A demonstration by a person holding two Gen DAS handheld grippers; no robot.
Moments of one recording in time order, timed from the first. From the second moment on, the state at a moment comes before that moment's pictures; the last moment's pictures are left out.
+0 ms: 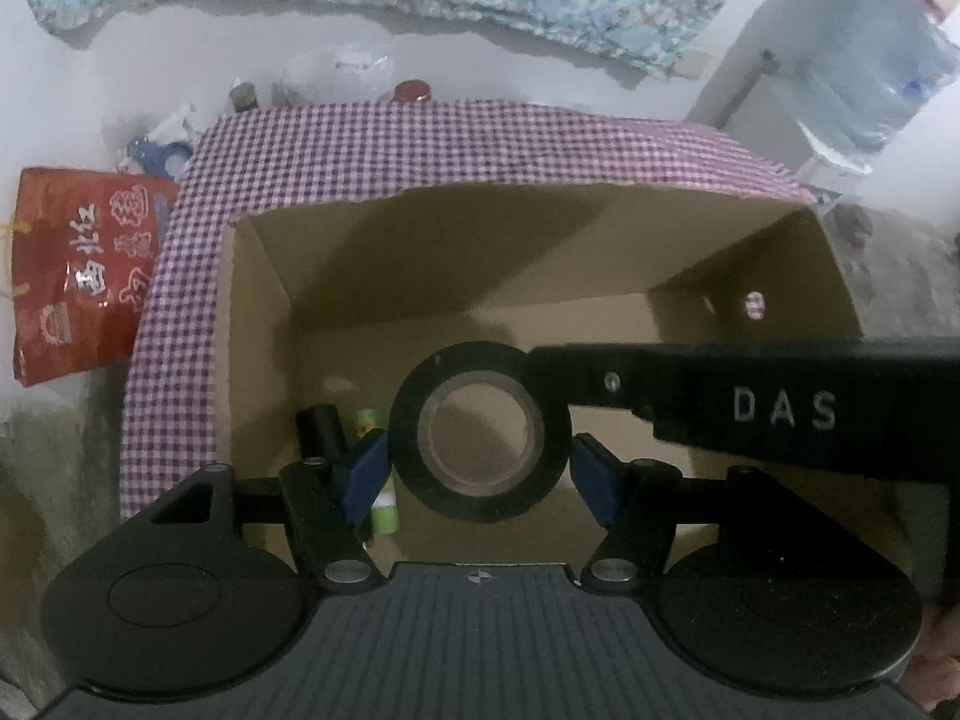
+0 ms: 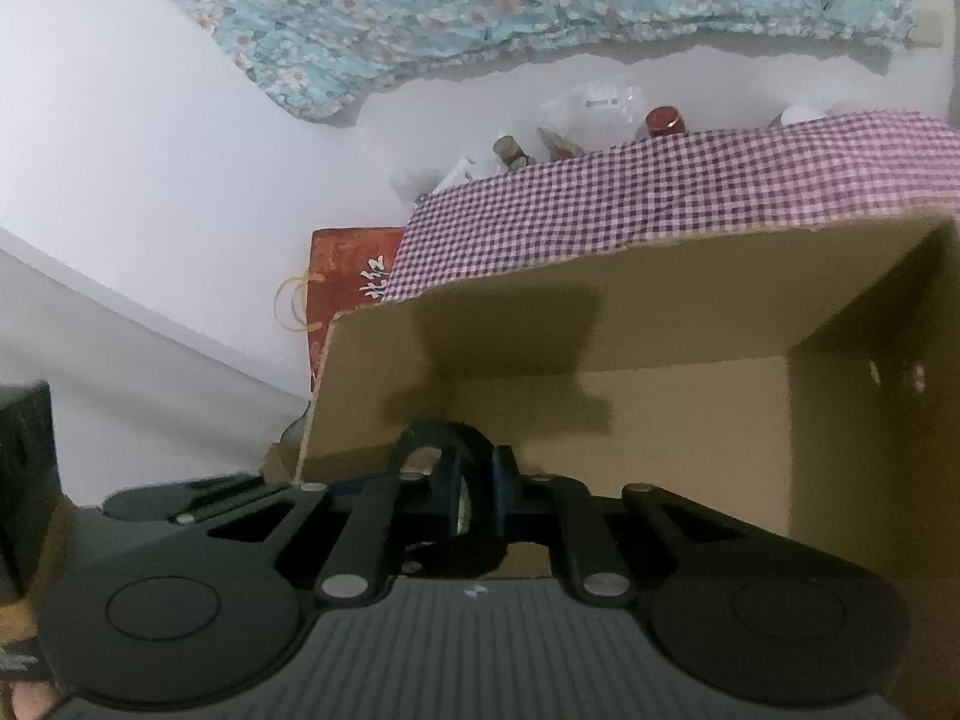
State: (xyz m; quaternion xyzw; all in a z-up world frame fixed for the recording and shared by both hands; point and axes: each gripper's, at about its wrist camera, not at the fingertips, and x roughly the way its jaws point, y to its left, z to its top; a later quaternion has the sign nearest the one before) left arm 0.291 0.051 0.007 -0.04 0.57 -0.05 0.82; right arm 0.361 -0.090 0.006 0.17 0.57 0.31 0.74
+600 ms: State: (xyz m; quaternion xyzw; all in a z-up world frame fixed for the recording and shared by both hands) left arm 0.278 0.052 0.033 -0.06 0.54 -0.05 0.84; right arm 0.365 -0.094 0.002 0.17 0.56 0.30 0.76
